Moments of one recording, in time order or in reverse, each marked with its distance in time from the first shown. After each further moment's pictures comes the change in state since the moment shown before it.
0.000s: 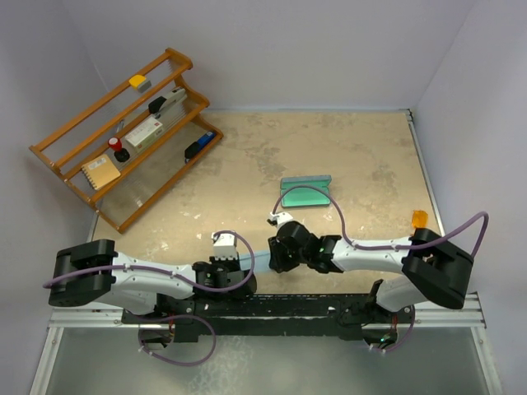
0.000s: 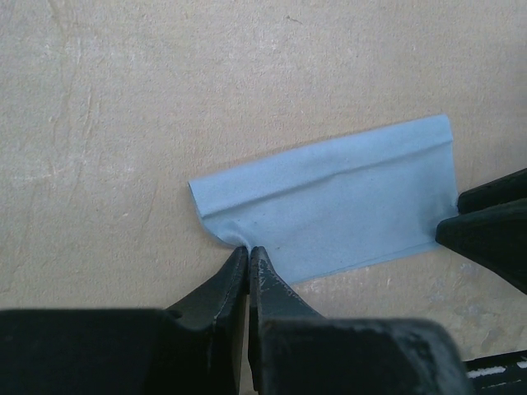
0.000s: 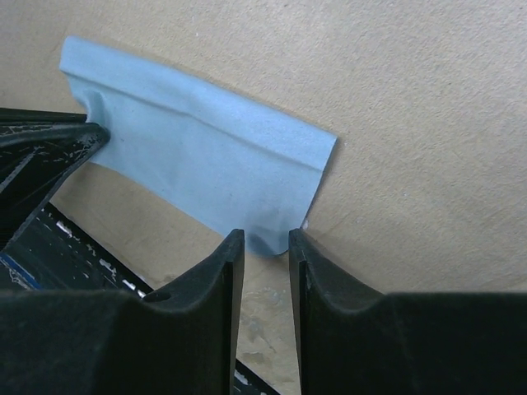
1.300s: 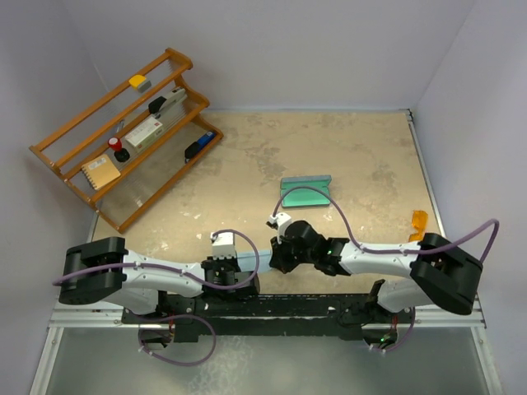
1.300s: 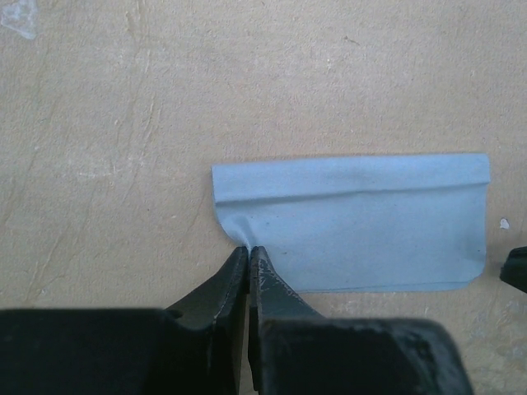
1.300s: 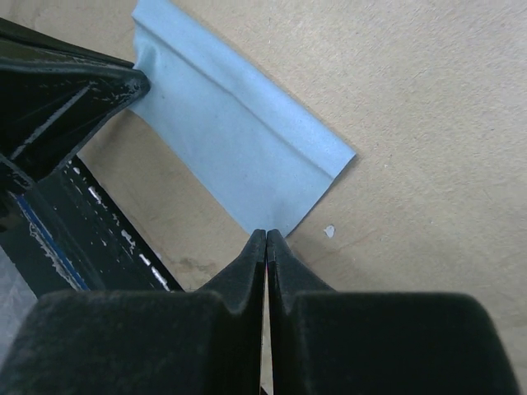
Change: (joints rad) left arm 0.000 0.078 0.072 -0.173 -0.053 -0.129; right arm -0.025 -0.035 -0.080 0.170 -0.137 -0.145
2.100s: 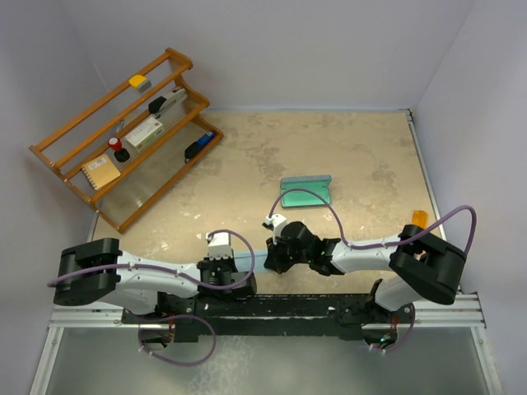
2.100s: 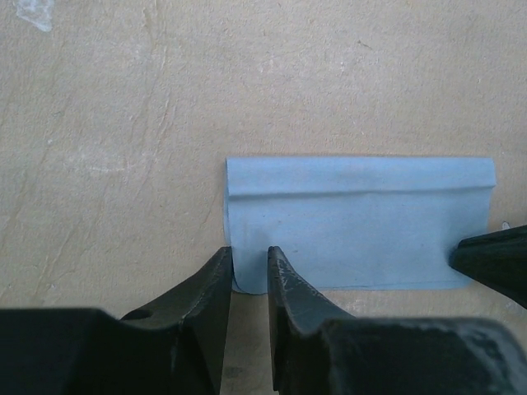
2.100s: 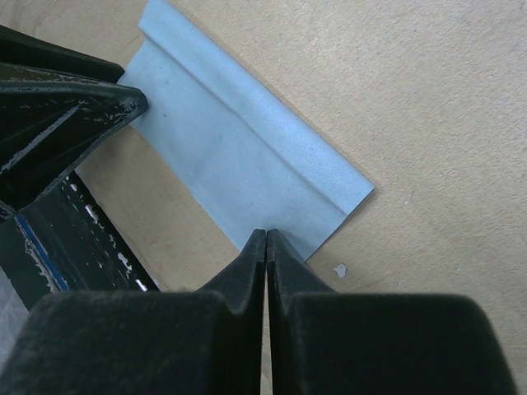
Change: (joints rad) left arm 0.000 -0.041 -0.026 -0.006 0.000 -0.030; right arm -0.002 0.094 -0.005 0.124 -0.028 0.006
